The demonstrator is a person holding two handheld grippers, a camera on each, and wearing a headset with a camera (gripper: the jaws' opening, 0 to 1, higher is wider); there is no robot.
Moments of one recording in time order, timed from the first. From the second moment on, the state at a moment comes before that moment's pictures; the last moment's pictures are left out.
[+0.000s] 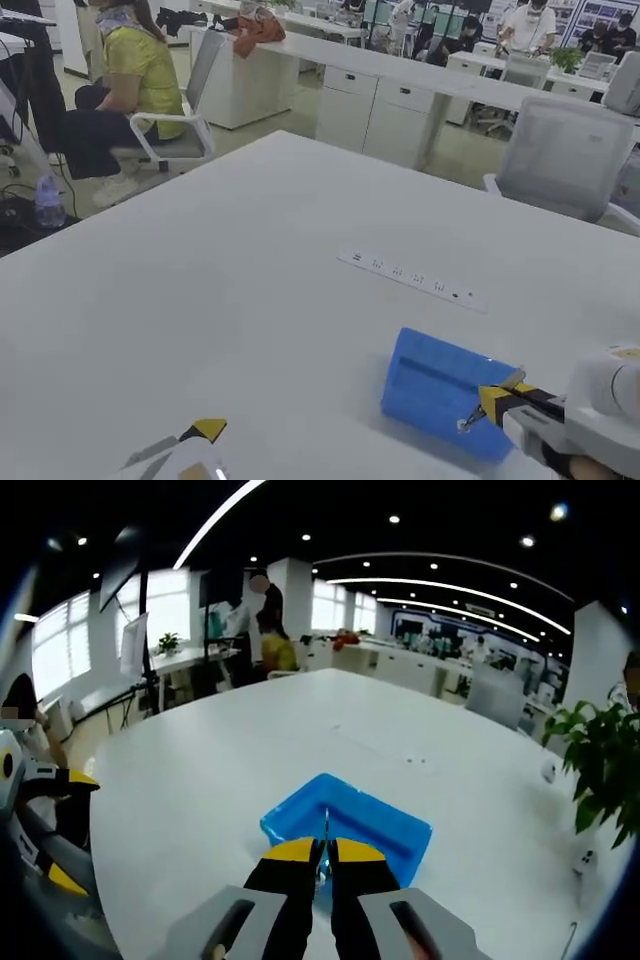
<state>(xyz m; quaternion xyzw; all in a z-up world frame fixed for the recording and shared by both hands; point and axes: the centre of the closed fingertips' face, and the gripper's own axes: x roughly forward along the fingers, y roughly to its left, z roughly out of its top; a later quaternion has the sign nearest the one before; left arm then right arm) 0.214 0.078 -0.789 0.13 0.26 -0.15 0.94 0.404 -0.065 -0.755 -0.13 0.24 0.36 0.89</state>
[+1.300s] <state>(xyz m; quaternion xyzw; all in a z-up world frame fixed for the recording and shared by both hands) 0.234 0.085 -0.748 0.11 0.24 -0.15 0.95 0.436 -0.078 -0.820 -0.16 0.29 0.35 0.88</state>
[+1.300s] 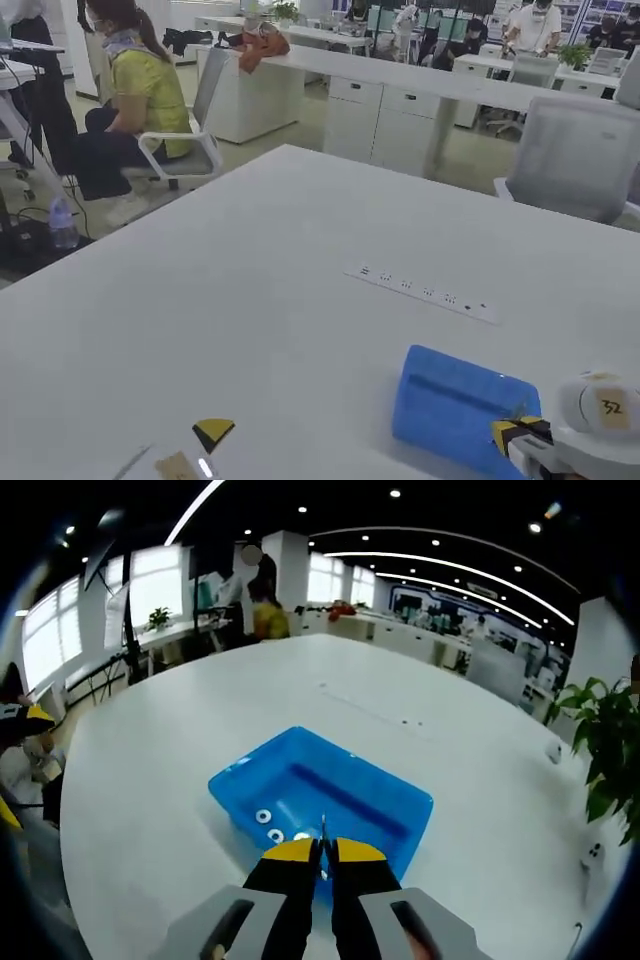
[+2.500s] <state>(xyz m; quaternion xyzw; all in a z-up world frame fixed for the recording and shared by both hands) 0.259 -0.041 -0.610 0.02 0.15 -0.44 0.89 0.287 -0.048 -0.668 -0.09 0.19 0.52 0.83</state>
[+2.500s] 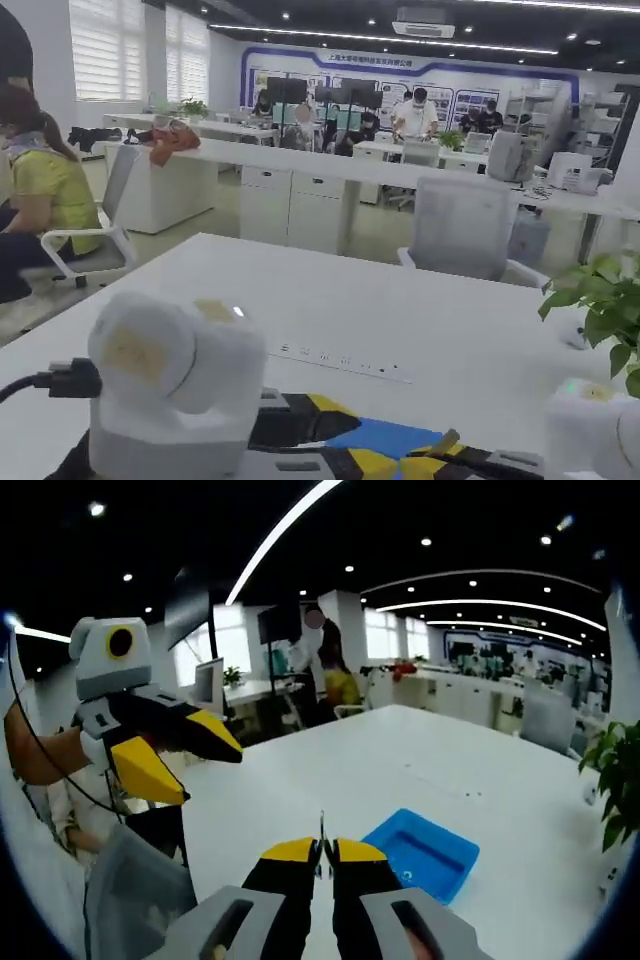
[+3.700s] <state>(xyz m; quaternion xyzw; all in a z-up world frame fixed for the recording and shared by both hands) 0.250 -0.079 -0.690 0.21 0.22 -0.58 0.75 0.250 -0.055 -0.738 -0.24 0.26 0.59 0.73</state>
